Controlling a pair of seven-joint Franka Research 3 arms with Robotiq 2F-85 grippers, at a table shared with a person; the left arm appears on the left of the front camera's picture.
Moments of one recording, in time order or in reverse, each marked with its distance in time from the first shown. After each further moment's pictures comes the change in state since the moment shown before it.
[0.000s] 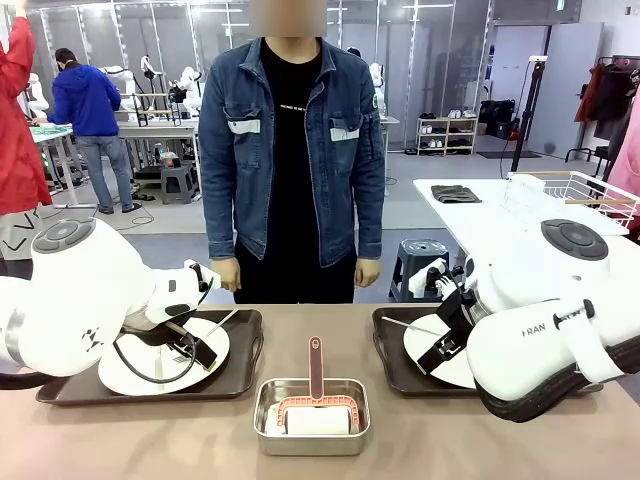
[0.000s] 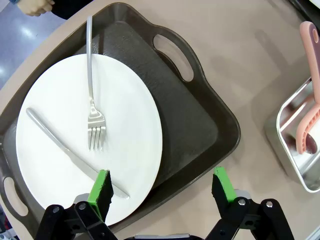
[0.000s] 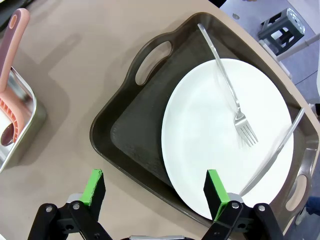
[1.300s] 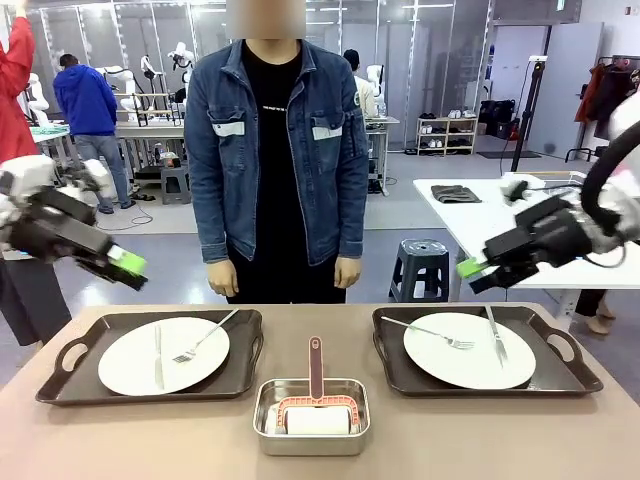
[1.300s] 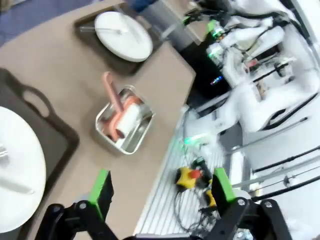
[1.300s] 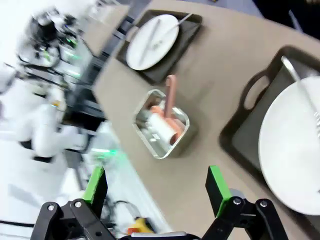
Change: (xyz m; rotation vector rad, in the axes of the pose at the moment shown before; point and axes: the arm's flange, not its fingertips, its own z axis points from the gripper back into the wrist) left arm -0.018 0.139 0.146 -0.994 -0.252 0.130; right arm 0.003 -0.144 0.101 0.918 -0.140 -0.389
